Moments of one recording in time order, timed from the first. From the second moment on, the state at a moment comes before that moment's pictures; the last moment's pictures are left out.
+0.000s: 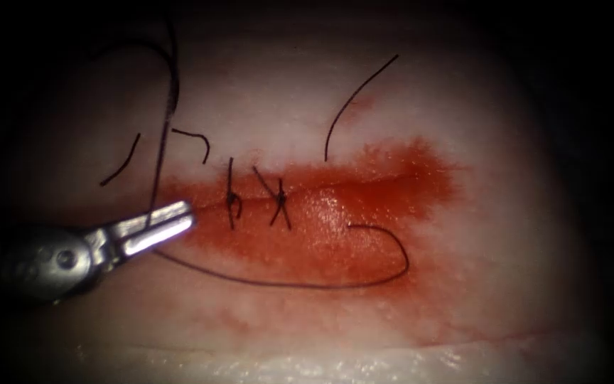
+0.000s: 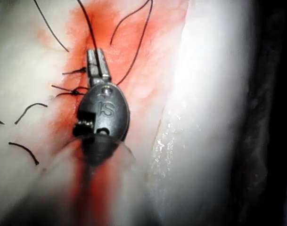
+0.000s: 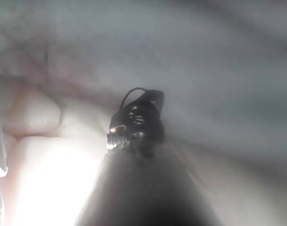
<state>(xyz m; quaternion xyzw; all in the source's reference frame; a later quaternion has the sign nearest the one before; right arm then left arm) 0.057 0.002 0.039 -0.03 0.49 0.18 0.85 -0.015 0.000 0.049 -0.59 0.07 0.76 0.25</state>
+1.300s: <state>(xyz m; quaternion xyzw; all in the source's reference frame) 0.020 0.005 0.035 -0.07 0.52 0.14 0.84 -0.015 0.000 0.049 -0.59 0.05 0.76 0.27</state>
